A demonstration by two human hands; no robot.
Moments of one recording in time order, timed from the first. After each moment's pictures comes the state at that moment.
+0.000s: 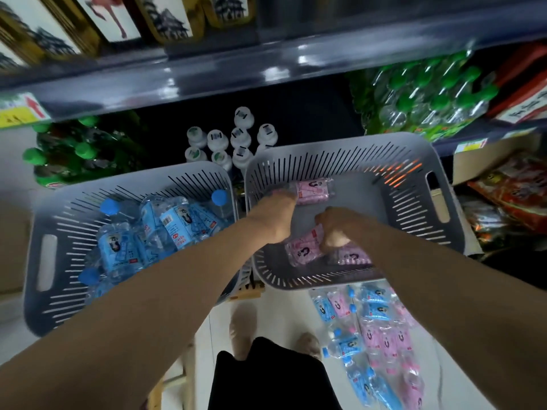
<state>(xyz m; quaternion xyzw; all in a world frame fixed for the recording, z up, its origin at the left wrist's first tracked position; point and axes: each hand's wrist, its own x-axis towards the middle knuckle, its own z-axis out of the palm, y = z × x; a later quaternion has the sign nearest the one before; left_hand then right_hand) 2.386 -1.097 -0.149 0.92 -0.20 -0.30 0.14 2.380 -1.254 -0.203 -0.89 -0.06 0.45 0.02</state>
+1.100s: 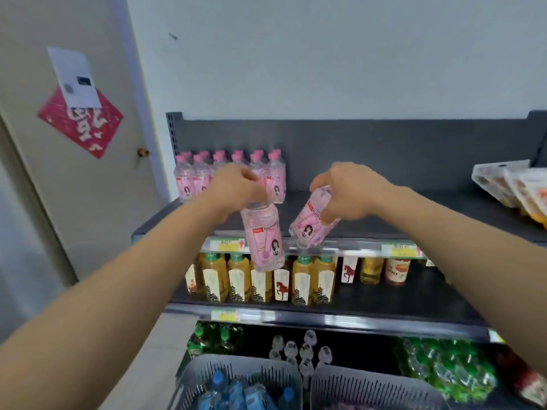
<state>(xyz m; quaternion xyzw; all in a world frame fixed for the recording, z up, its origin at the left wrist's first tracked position) 2.344 -0.931 0.393 0.89 0.01 0.15 0.43 2.362 -1.126 0.412 -0.97 -0.24 -0.09 -0.01</state>
